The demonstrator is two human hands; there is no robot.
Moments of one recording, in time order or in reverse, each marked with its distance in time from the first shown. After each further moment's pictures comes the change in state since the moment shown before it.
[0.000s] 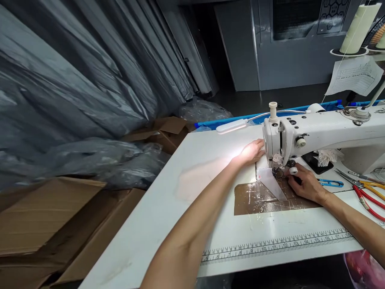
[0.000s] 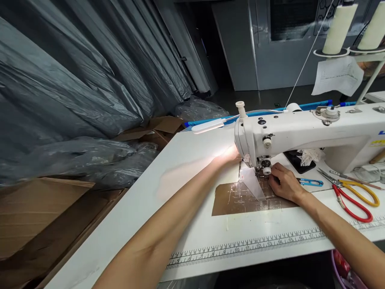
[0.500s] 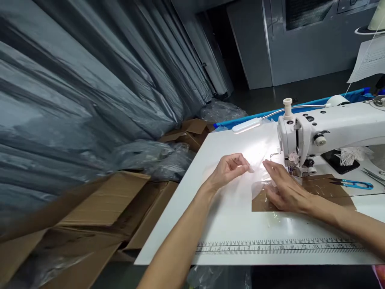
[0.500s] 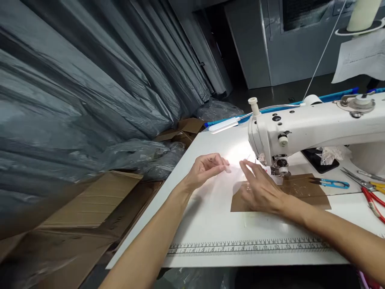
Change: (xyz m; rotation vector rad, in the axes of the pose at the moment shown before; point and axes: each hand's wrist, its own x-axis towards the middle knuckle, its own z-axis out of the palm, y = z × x) left_hand -0.132 -0.009 -0.062 -0.772 0.113 -0.035; right_hand 0.038 -0.079 0.043 0.218 -0.202 -0.098
